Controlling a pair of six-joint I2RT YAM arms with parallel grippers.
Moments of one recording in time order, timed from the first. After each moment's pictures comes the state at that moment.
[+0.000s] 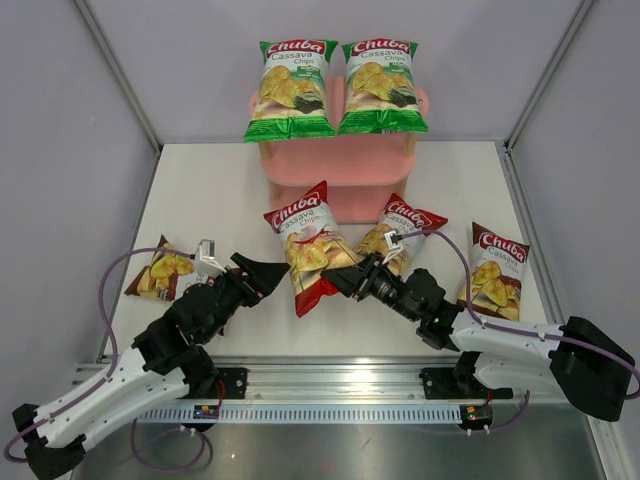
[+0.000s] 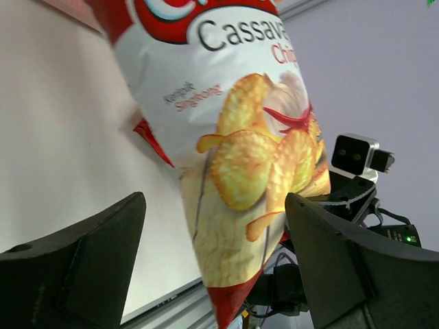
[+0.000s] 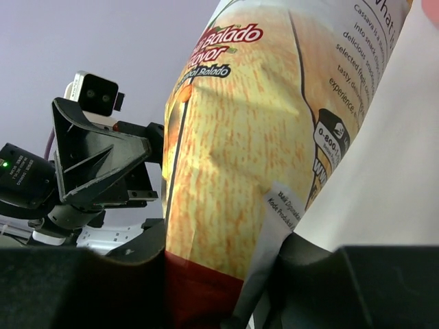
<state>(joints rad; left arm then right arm) -0.90 0.42 0.43 -0.19 -0.34 -1.12 0.96 1.10 0.35 0.82 0.02 0.94</state>
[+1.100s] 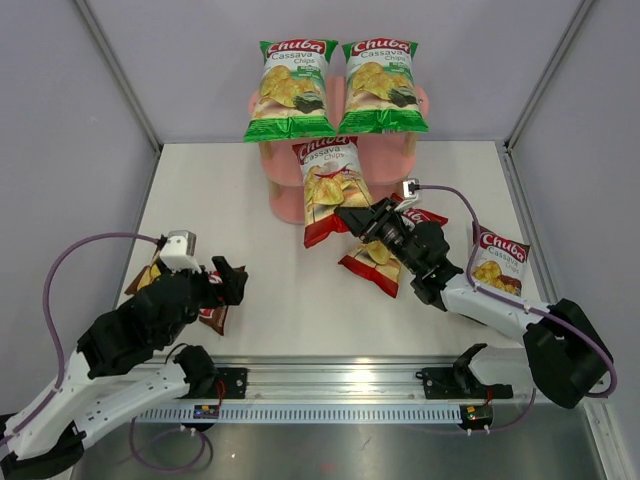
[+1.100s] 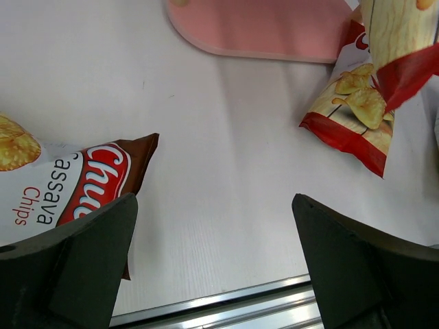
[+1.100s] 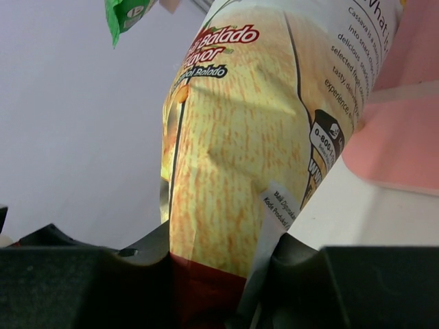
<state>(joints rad) -0.90 0.47 0.89 -0.92 -0.56 -0.62 0.66 1.24 0.59 0.81 -0.07 0.88</state>
